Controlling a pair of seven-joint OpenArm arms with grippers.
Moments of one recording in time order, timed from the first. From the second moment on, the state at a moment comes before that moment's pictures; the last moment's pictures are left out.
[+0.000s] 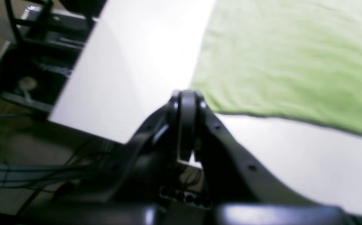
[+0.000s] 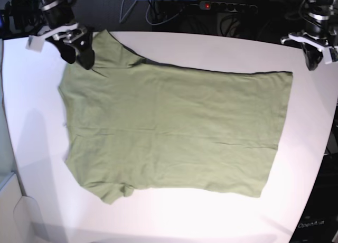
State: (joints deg) left arm 48.6 -18.4 -25.6 114.7 -27.0 0.4 13.8; right arm -48.2 12.5 12.5 107.4 58.7 19.8 -8.4
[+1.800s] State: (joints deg) left arm 22.1 -10.1 -39.7 94.6 -14.7 -28.2 32.8; right arm -41.8 14.5 5.3 86.9 64.3 23.3 -11.1
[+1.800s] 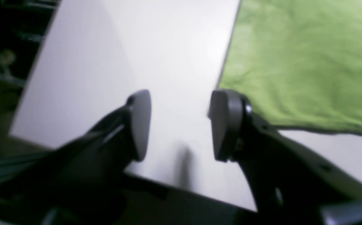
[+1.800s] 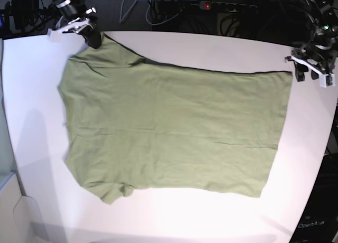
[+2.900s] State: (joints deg) left arm 15.5 -11.0 -33.7 81.5 -16.2 -31.6 30.2; right arm -39.1 15.4 5.3 87.0 64.3 23.3 -15.4
